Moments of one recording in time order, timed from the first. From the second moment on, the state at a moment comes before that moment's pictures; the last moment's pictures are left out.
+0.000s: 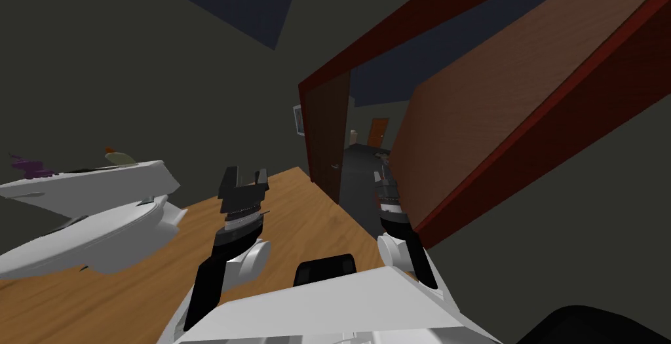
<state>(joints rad) 0.41 0.00 -0.04 -2.24 0.07 -0.61 0.01</state>
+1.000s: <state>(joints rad) 0.30 0.04 -0.10 -1.95 0.10 -0.64 0.00</state>
